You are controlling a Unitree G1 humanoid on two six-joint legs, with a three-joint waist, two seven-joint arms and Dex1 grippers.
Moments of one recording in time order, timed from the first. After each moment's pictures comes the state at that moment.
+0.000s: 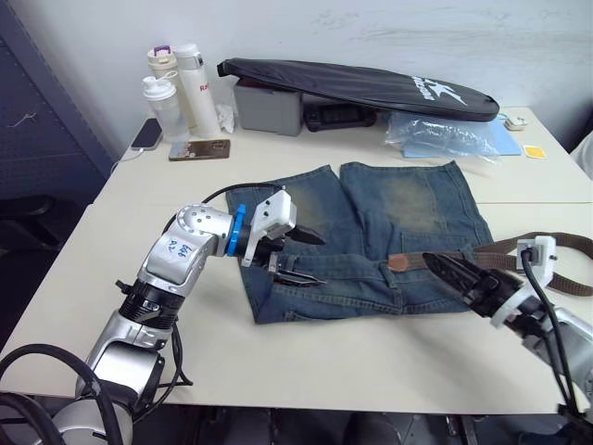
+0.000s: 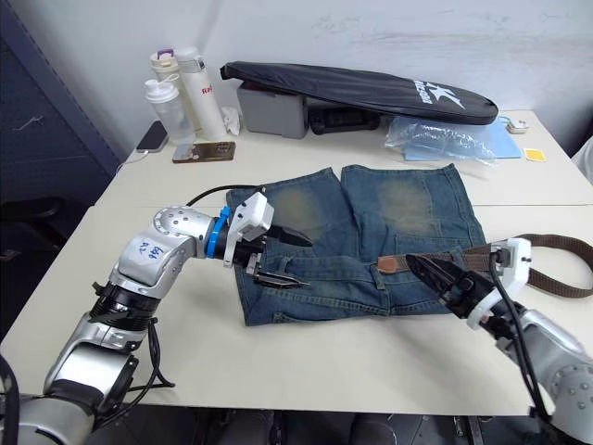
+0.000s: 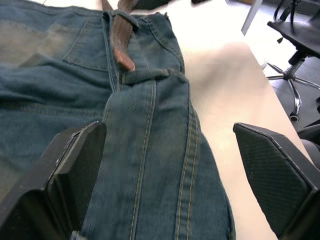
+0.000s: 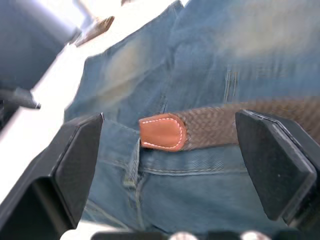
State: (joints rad) left arm -0.74 0.47 -0.26 0.03 -0.31 0.53 -1.18; right arm 0.01 -0.51 -0.59 -0.37 1.28 1.01 0.18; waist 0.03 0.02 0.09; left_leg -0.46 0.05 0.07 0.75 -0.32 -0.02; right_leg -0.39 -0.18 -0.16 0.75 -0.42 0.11
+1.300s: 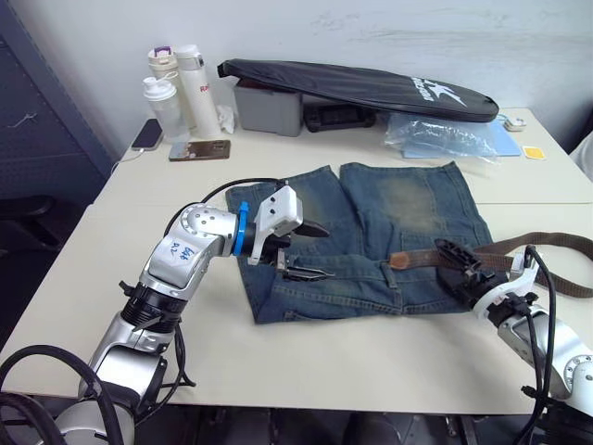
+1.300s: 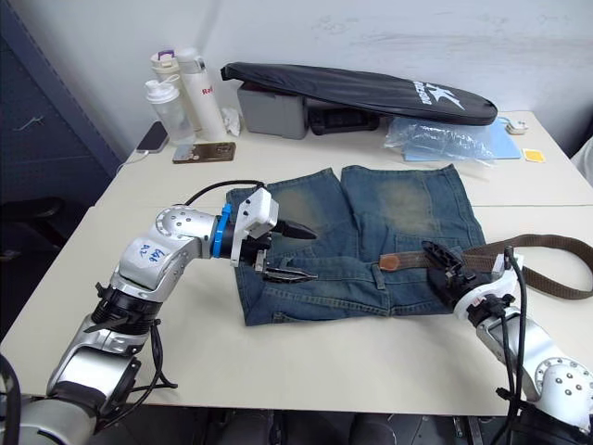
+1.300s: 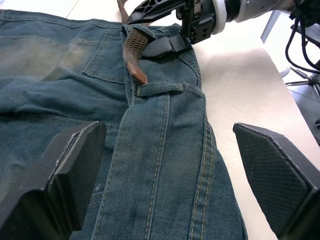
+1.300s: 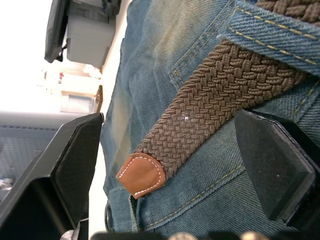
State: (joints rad) left arm -0.73 0.46 -0.26 -0.02 -0.31 0.56 -1.08; right arm -0.03 -0.47 -0.53 -0.10 1.75 0.85 -0.26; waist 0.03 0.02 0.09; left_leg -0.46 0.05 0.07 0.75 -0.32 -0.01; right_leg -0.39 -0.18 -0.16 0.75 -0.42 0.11
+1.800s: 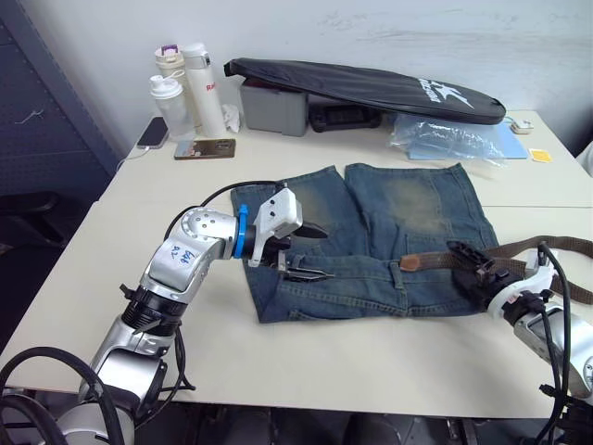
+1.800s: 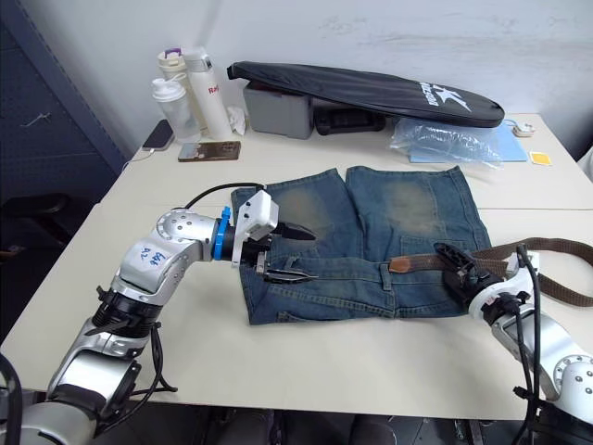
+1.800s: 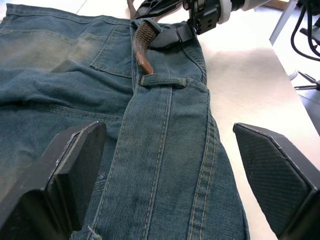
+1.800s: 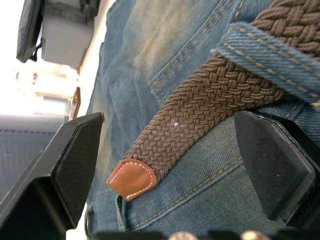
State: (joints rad) left arm -0.70 0.46 -0.26 -0.03 -0.31 0.56 -1.06; right arm -0.03 -0.56 -0.56 -0.07 1.78 0.85 -0.35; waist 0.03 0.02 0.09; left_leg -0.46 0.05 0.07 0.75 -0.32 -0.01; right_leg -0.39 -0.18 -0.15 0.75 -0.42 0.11
